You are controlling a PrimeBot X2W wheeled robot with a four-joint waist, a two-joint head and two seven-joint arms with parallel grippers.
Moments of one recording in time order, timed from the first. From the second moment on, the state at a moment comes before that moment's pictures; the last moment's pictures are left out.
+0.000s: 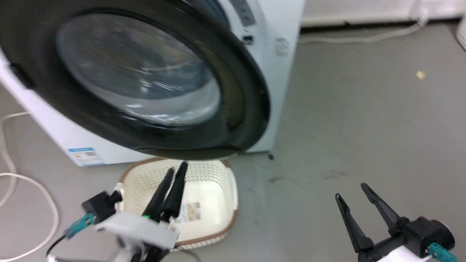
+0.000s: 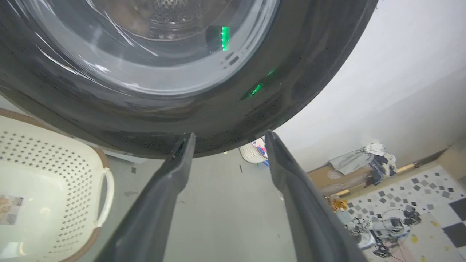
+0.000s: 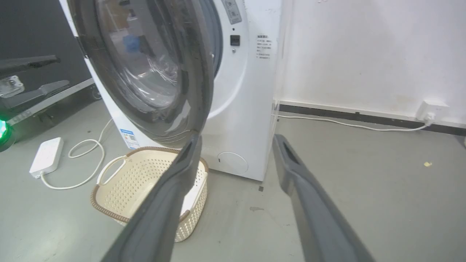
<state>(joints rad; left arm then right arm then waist) -0.20 0.29 -0.44 0.17 -1.22 -0.13 -0.24 0.01 -0.24 0.18 0.07 0.22 0.13 -0.26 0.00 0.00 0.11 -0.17</state>
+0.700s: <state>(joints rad) 0.11 0.12 -0.05 -0.03 -0.07 -0.02 -0.26 0.08 -0.22 0.15 0.04 0.18 0.13 -0.26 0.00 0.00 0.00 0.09</state>
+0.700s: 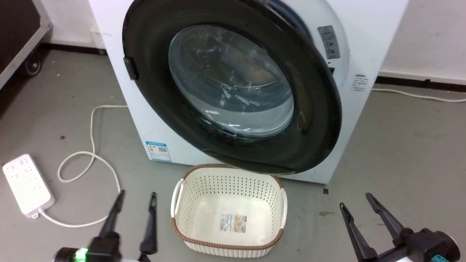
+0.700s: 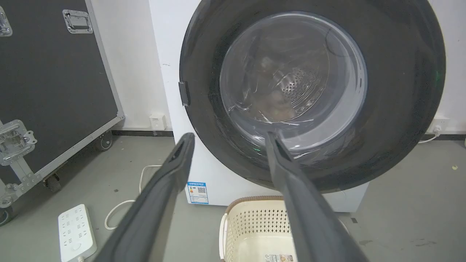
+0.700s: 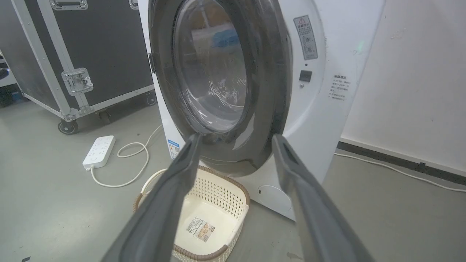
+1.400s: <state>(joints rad) 0.00 0.07 -0.18 -0.04 0.00 0.05 -0.26 -0.37 -0.50 0.36 0.13 0.42 0.13 -0.19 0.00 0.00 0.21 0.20</state>
